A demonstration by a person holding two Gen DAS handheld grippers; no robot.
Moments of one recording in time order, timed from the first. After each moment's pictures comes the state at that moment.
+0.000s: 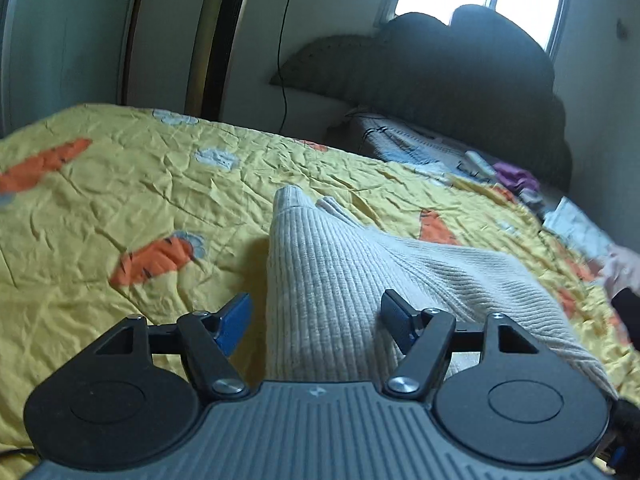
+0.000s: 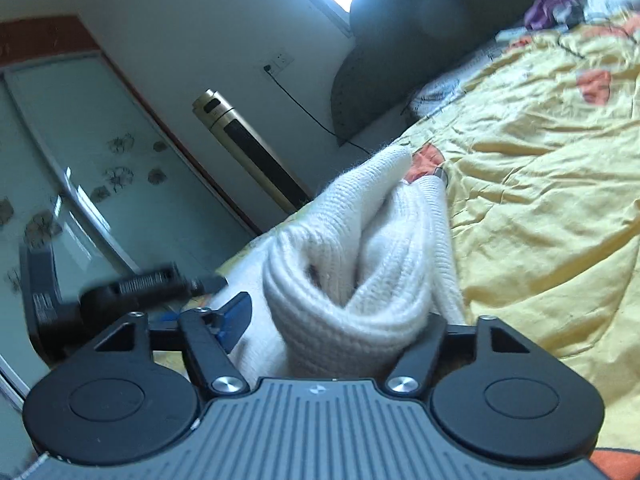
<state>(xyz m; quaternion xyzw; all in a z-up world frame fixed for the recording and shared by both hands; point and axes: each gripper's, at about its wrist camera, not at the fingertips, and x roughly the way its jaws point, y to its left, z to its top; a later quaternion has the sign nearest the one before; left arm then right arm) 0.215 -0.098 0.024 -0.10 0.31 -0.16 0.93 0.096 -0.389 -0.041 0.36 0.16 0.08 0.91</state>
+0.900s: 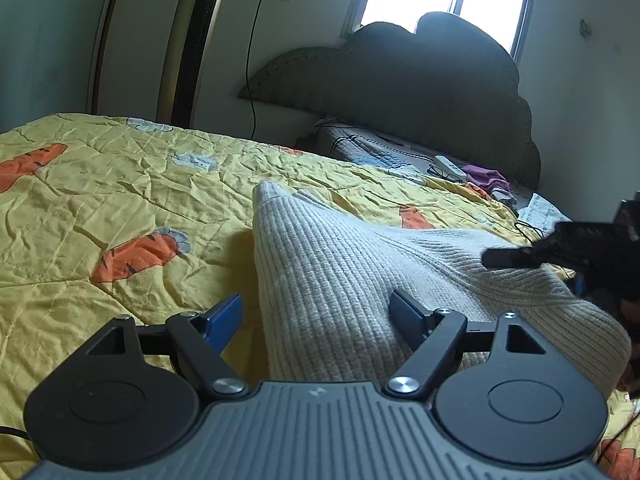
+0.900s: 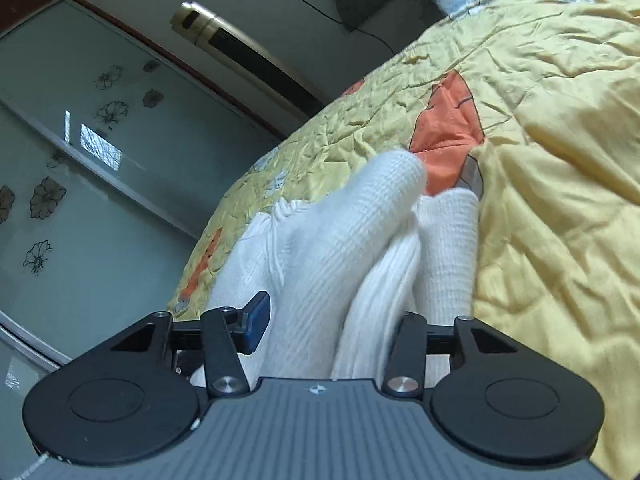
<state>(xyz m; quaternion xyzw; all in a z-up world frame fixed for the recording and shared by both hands) 0.203 -0.094 -0.003 -0.08 0.27 -0.20 0.94 0.229 -0.453 -0.014 0.37 0.35 0.18 0.84</state>
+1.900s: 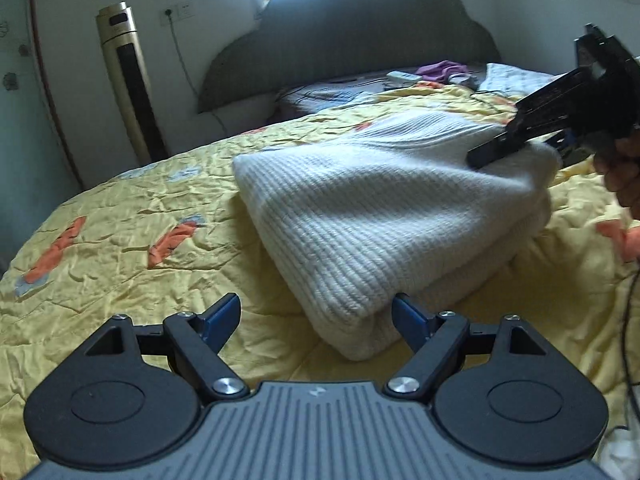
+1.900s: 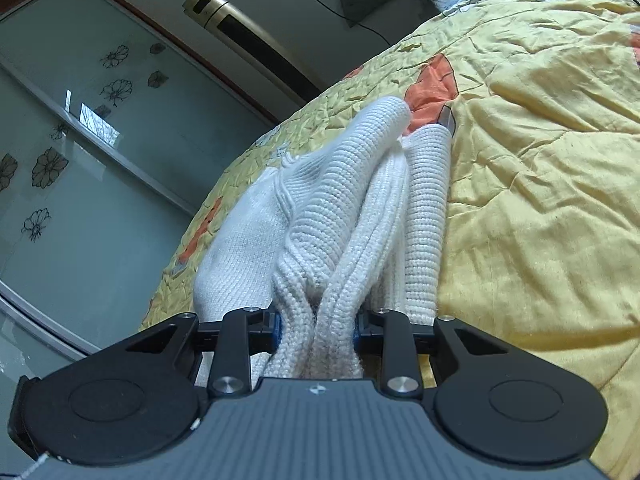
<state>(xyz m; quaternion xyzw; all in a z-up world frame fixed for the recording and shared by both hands) 0.088 -0.096 0.003 0.16 0.27 -0.22 0.92 0.142 -0.438 -0.014 0.35 0.35 0.17 0.85</state>
